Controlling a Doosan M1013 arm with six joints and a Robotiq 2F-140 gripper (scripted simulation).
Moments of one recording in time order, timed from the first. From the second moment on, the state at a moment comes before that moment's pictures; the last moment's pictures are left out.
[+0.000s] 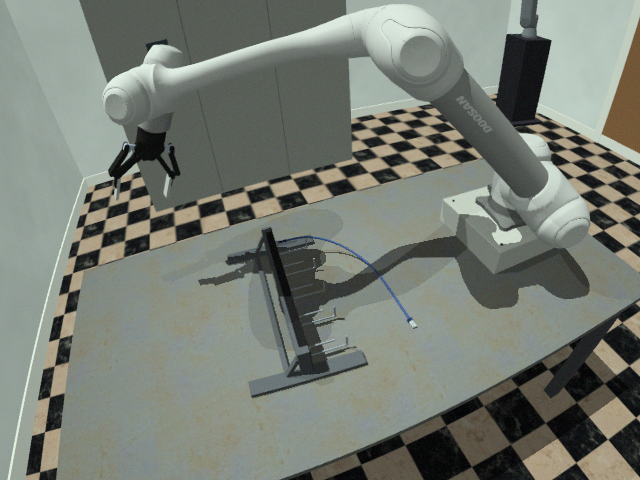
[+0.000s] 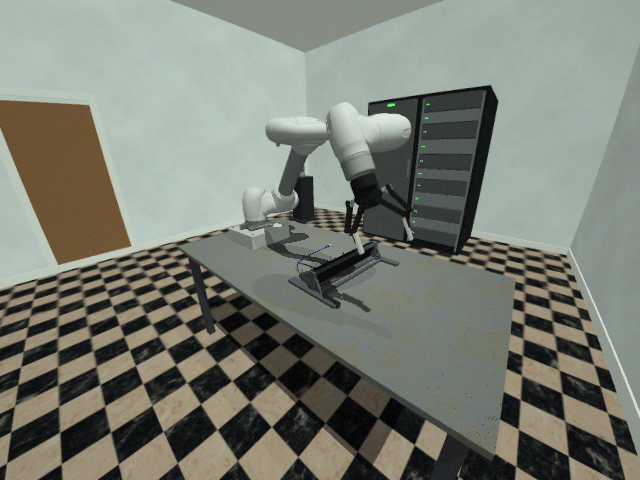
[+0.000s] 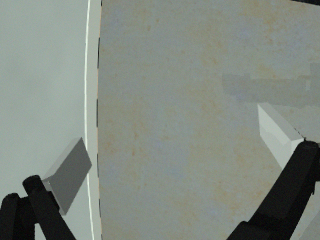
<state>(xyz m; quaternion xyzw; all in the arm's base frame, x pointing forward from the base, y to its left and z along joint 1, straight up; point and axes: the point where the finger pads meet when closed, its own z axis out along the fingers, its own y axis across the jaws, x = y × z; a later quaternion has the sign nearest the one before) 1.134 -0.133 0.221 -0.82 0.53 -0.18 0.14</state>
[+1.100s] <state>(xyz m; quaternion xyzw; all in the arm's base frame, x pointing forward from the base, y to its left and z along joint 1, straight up) 0.907 0.131 0.128 -0.79 0.60 -0.07 0.10</state>
